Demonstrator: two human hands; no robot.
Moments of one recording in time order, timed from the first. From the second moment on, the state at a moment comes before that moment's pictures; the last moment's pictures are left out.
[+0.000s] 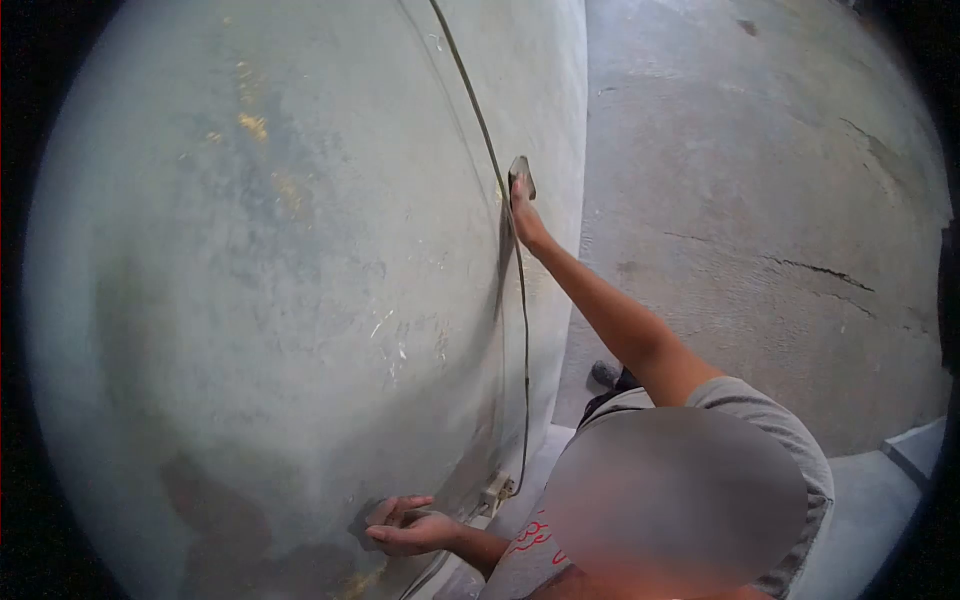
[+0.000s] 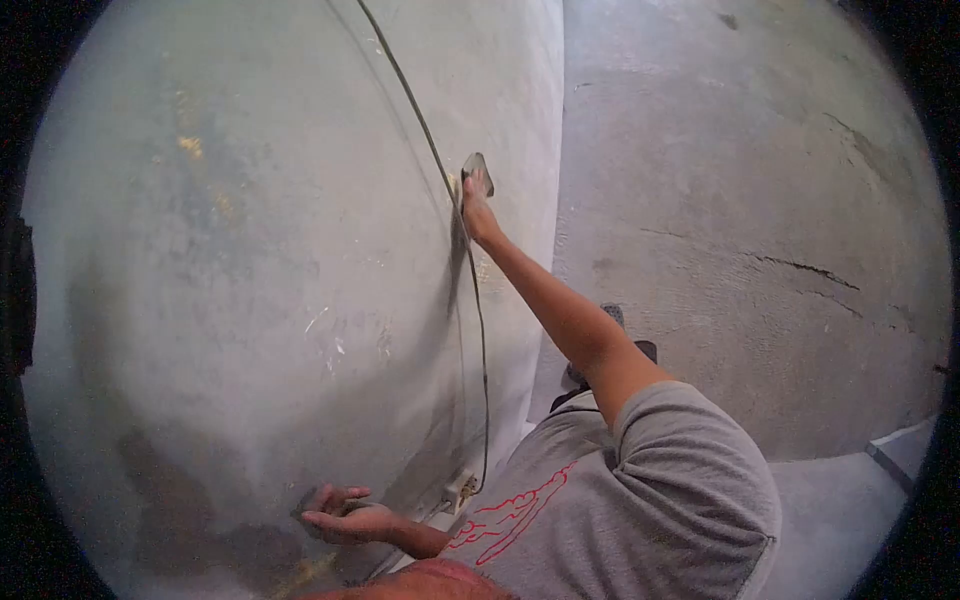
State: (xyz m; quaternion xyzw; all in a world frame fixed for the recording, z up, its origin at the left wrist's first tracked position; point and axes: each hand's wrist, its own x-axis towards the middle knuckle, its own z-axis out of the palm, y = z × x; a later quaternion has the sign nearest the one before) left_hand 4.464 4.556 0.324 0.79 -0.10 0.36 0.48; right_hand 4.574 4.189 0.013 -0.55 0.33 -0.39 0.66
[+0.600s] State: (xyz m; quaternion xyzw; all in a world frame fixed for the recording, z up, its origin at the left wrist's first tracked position) left_hand 4.487 4.524 0.328 0.83 0.04 0.40 0.38; right_hand 4.564 4.144 0.050 -0.56 0.34 -0.36 0.67
